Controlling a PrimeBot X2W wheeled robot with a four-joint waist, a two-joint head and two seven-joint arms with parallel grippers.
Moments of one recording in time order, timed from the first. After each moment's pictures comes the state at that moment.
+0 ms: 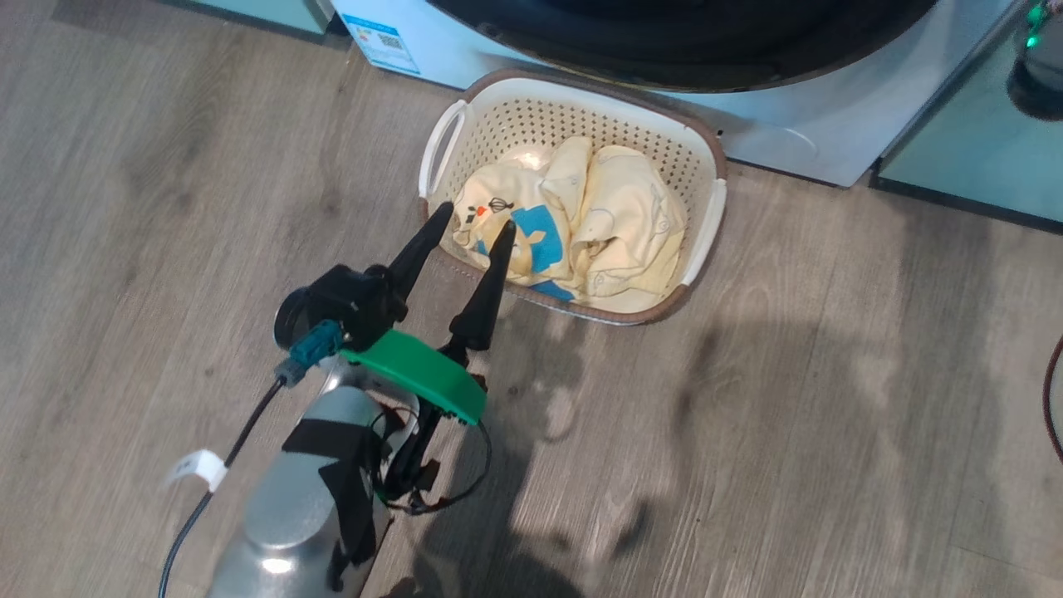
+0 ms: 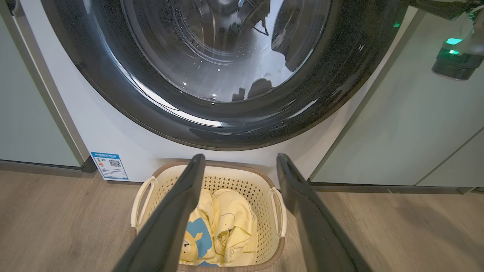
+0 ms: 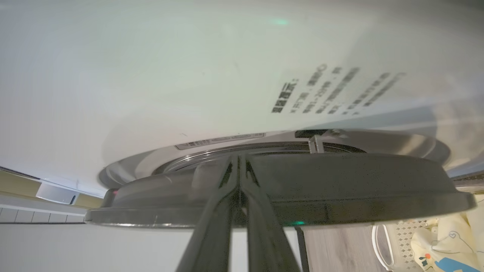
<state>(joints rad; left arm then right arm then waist) -0.41 0.03 -0.24 0.28 -0.27 -0.12 -0.26 -1.24 -0.09 -0.04 0.95 1.43 0.13 0.39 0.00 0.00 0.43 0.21</state>
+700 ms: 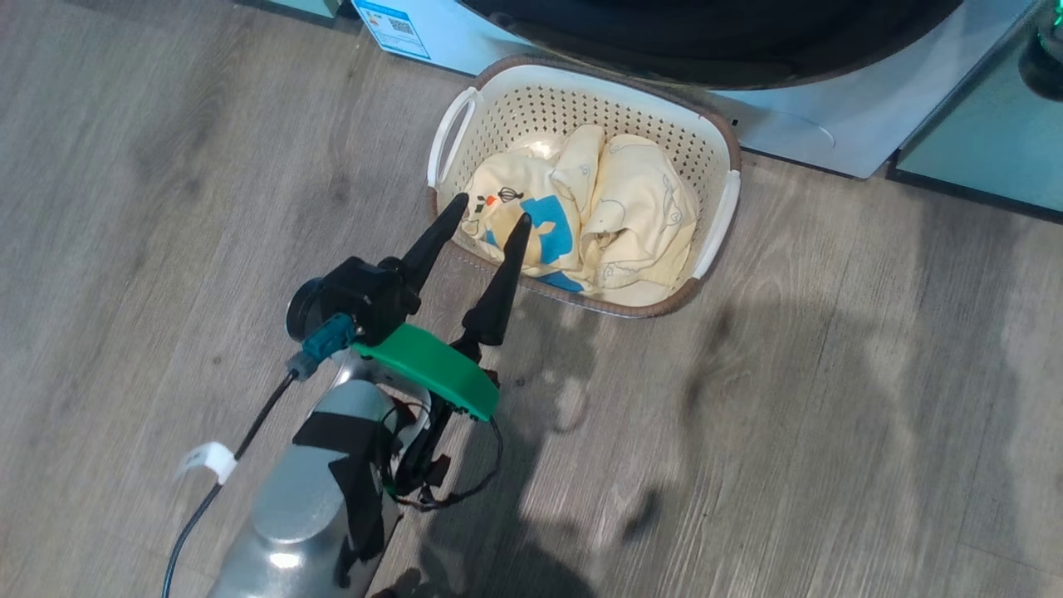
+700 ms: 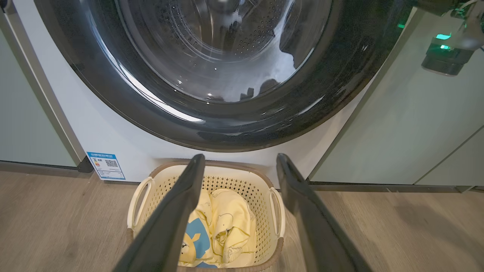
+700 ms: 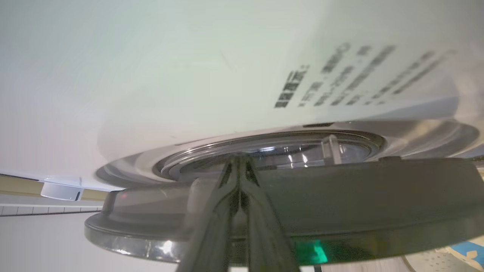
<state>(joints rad) -0.43 0.03 -0.27 0.28 -0.28 -0.11 -0.26 -1.30 -0.10 -0.03 1.01 1.47 0.13 0.50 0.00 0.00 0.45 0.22</state>
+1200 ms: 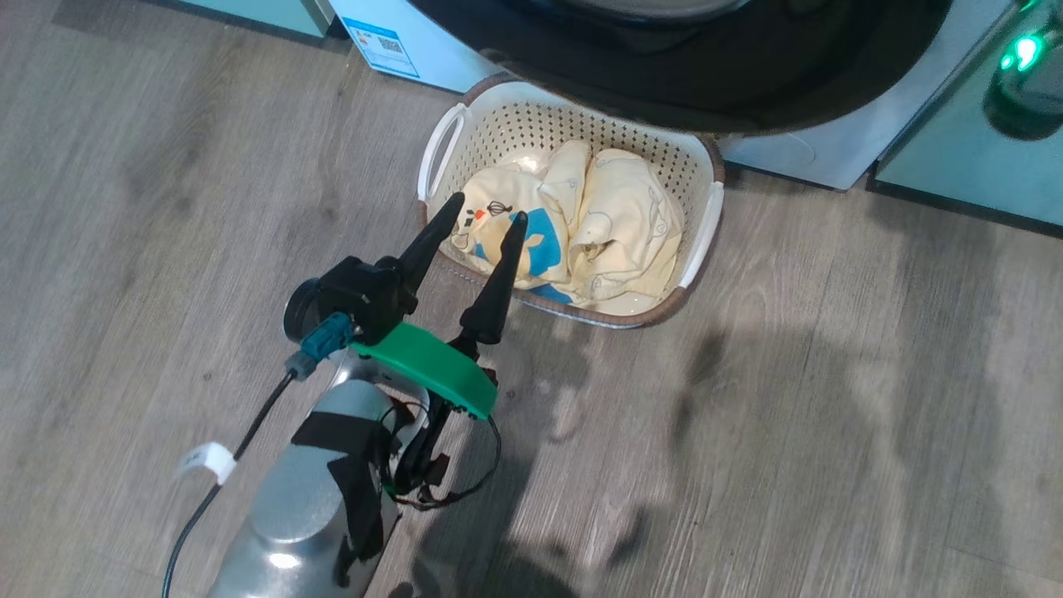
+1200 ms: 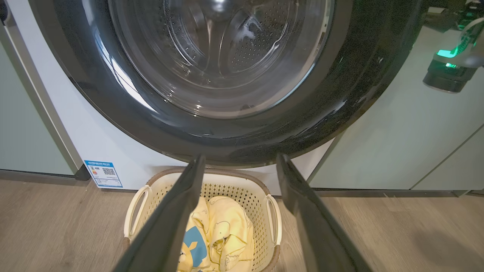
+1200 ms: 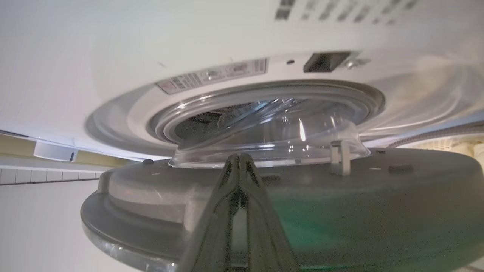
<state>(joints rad) -0.43 0.03 -0.27 0.28 -0.28 -0.10 -0.26 -1.23 -0.10 0.00 0.97 1.50 0.13 0.64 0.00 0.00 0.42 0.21</state>
